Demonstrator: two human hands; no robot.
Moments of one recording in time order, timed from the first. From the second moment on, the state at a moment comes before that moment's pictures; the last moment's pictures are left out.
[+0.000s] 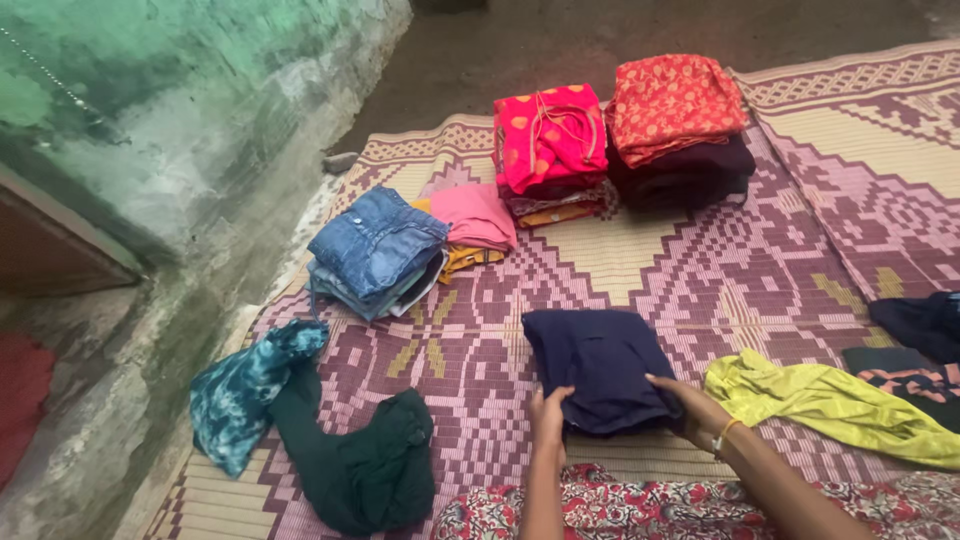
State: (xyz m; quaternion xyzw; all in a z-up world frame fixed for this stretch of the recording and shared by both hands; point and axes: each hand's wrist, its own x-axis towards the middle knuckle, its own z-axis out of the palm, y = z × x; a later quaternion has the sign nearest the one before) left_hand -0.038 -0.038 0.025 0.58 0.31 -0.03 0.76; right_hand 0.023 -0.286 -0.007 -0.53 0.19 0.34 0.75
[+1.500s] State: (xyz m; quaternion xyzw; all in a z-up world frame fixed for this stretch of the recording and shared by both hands) left_hand 0.385 0.053 0.237 0.91 0.07 0.24 0.33; right_hand 0.487 -0.108 0.157 -0.39 0.12 0.10 0.91
